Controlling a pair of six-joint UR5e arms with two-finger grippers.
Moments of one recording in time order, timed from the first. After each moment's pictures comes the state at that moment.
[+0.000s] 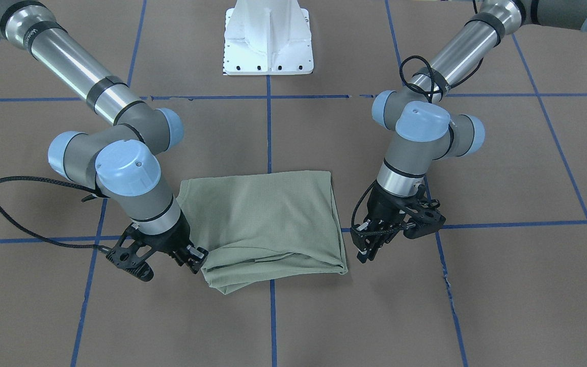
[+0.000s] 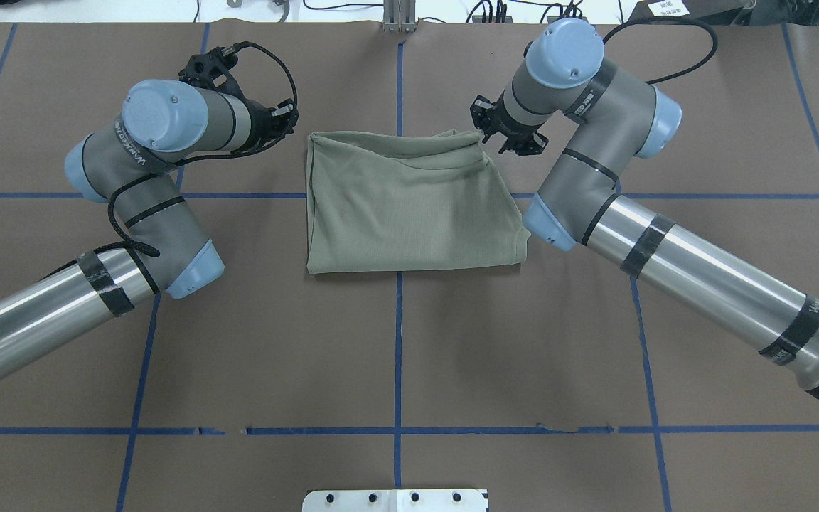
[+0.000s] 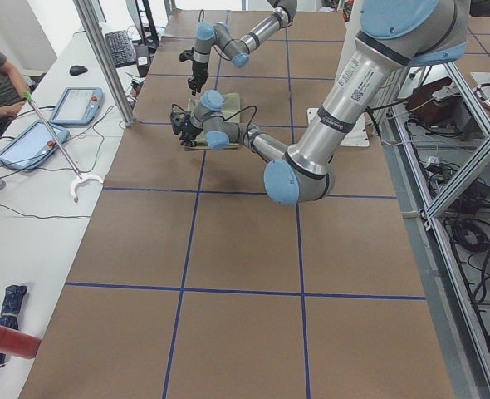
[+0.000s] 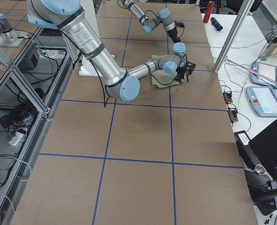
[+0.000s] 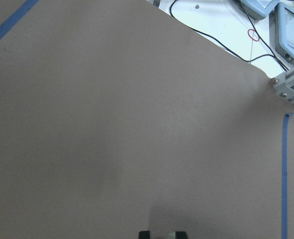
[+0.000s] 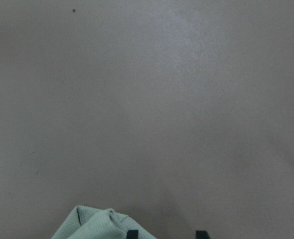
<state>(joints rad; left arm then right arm) -0.76 -2.22 -1.28 -2.33 -1.67 -1.56 0.82 -0.80 1.15 -1.10 1.94 1.54</state>
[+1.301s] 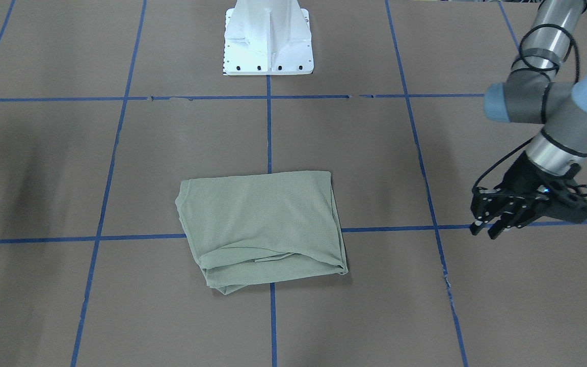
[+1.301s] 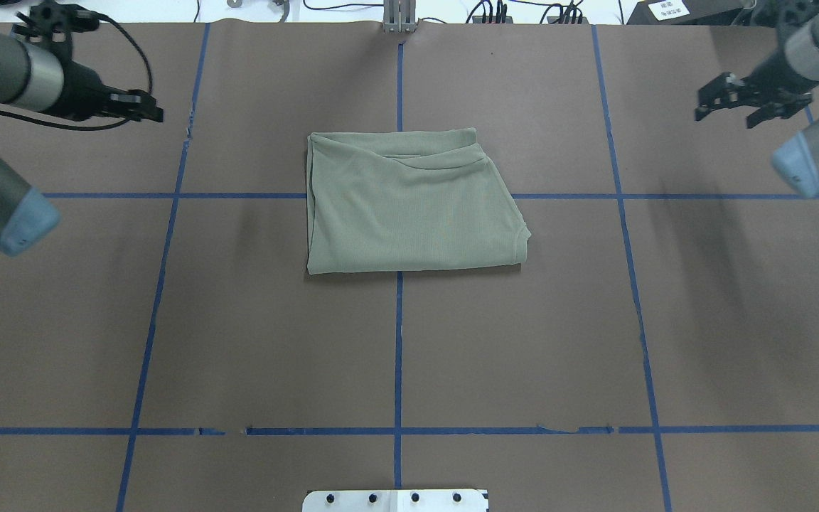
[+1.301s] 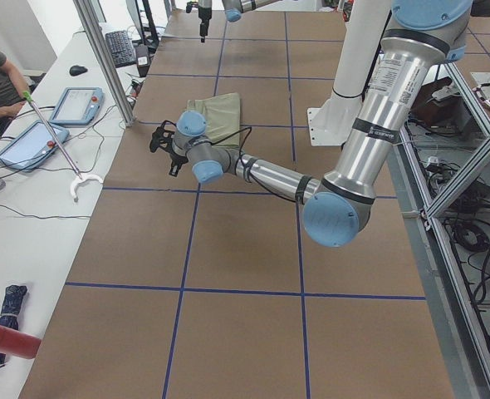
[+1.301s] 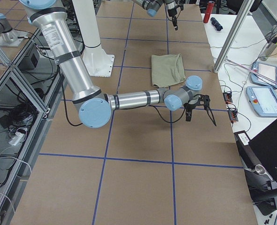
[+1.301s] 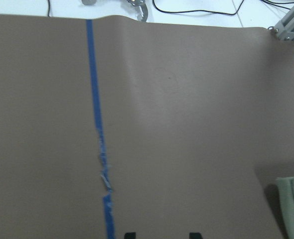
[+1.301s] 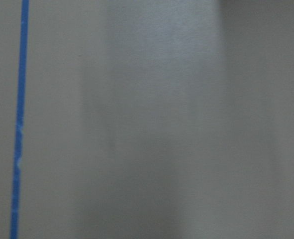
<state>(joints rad) -1.11 -1.89 -1.49 -2.31 -2.14 -0.76 1.29 -1.22 1.27 -1.13 2.30 0.58</state>
